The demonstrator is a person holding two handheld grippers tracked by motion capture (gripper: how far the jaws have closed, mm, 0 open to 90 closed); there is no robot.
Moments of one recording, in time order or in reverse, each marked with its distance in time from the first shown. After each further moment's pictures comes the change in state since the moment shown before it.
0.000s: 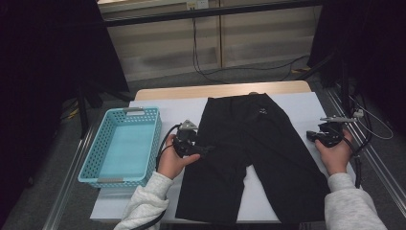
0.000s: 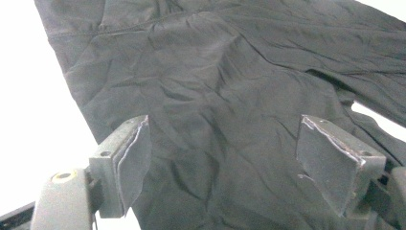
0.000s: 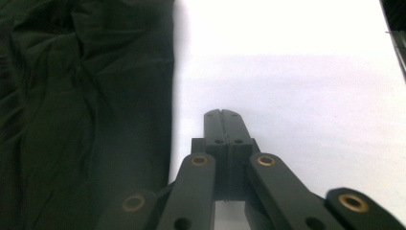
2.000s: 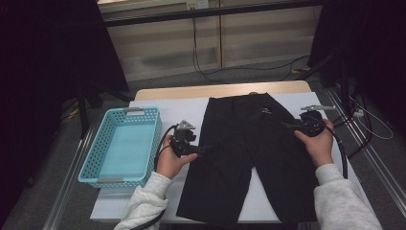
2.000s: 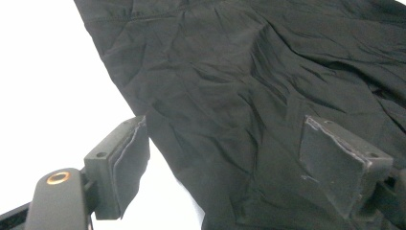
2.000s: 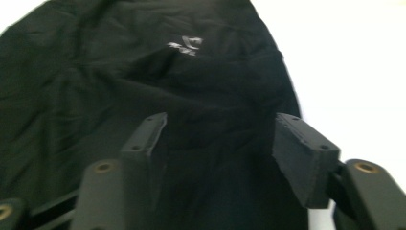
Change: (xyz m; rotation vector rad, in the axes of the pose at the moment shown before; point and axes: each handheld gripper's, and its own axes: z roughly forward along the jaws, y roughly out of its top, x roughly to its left) left arm 0.009 -0.006 0.000 -0.005 0.041 -0.033; right arm 0.047 0.036 0.018 -0.055 0.126 -0.091
